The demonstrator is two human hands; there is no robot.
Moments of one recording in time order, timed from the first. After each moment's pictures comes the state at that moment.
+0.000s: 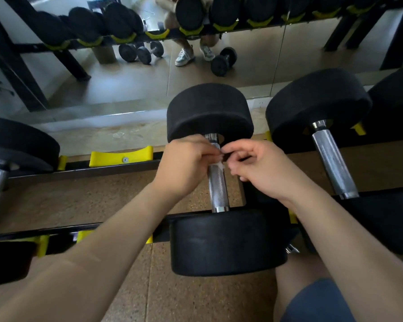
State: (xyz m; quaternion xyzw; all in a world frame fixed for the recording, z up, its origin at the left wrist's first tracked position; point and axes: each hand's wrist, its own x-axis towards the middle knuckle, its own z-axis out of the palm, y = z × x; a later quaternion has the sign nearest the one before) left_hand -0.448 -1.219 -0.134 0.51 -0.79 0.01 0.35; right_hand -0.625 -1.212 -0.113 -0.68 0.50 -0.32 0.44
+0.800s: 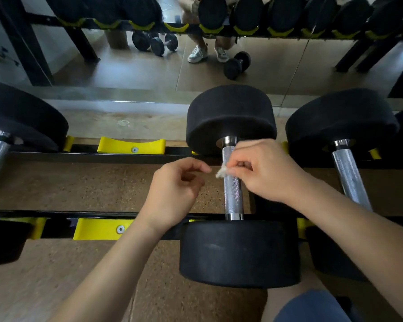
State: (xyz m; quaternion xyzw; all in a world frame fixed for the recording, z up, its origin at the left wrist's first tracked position) left_hand -0.419 -1.169 -0.155 0.61 -0.58 -0.29 0.45; right_hand -0.601 -1.242 -0.112 -0.91 0.35 -0.20 0.11
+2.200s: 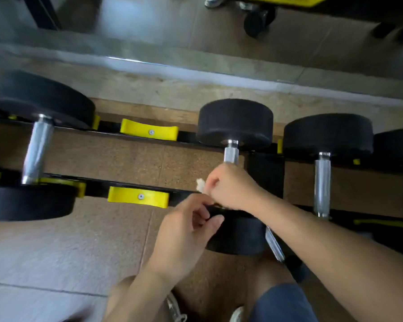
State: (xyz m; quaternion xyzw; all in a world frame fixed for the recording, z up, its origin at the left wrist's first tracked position) left_hand -0.458 -1.070 -0.079 0.69 -0.50 -0.35 0.38; right_hand -0.555 -1.201 -0.052 -0.81 0.47 0.06 0.35
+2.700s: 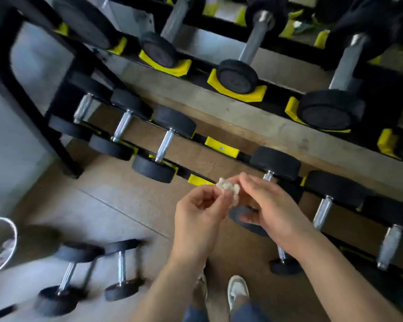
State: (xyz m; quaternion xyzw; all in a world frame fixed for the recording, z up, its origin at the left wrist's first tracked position) left_hand -0.439 -0.994 0.231 0.66 -0.15 -0.38 0.63; right_hand -0.529 -1.094 0.258 -0.54 0.41 -0.07 0.73
